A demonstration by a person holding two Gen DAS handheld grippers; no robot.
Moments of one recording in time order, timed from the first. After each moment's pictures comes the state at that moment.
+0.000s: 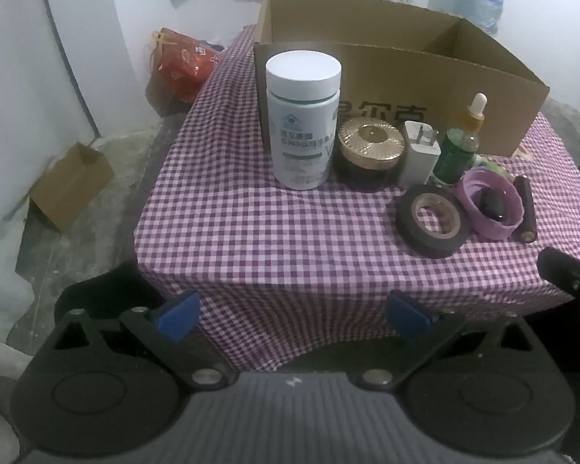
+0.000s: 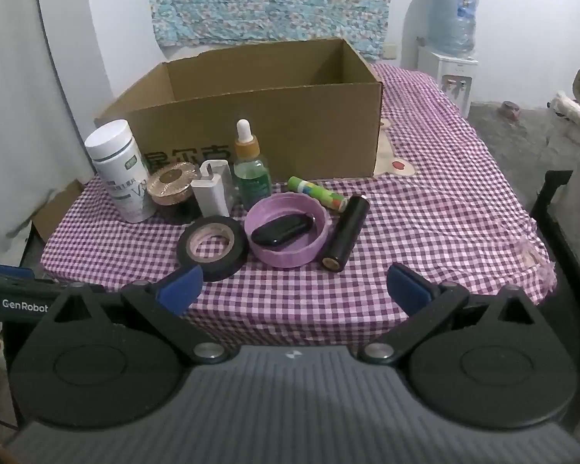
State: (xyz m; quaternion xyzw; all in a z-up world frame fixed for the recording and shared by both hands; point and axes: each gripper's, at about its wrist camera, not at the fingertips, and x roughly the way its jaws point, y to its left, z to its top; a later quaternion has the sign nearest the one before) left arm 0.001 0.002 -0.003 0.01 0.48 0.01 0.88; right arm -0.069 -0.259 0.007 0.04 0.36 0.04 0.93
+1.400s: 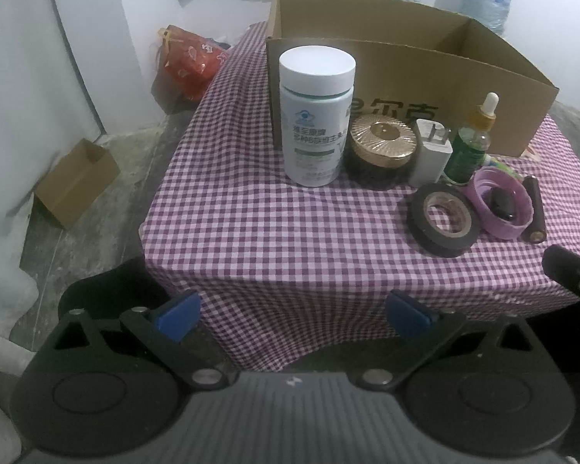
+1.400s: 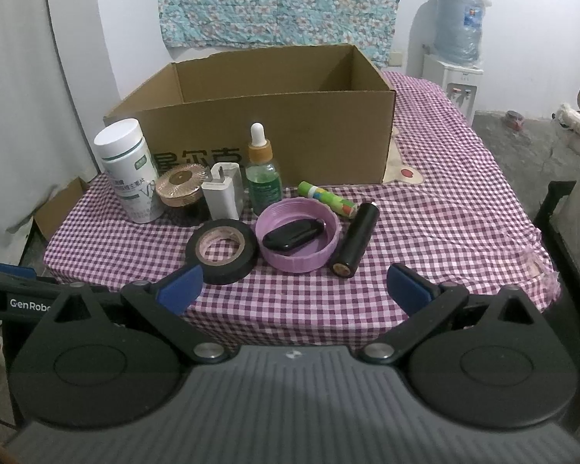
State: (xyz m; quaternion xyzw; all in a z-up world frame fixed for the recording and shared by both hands) left arm 0.001 0.008 -0.006 0.01 0.48 0.01 0.88; right arm -0.070 -0.251 0.009 0.03 0.35 0.05 0.93
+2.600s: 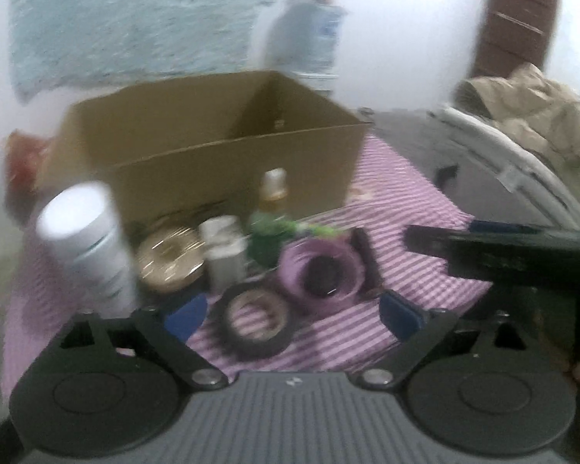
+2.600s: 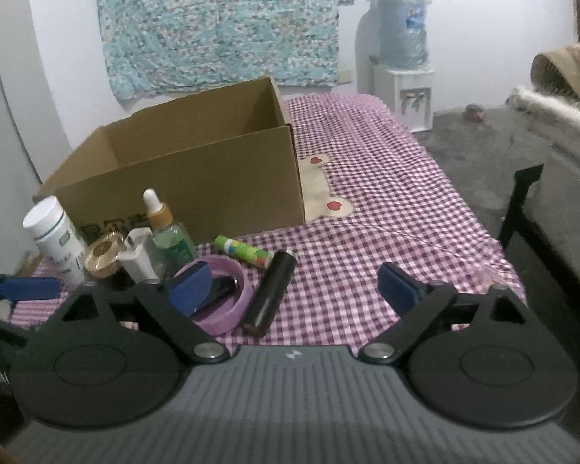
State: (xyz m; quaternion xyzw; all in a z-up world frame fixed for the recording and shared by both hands) left arm 0.028 -0.077 0.019 0.05 0.37 -0.24 0.89; right arm -0.037 -0.327 0.003 0.10 0.31 -0.01 0.95
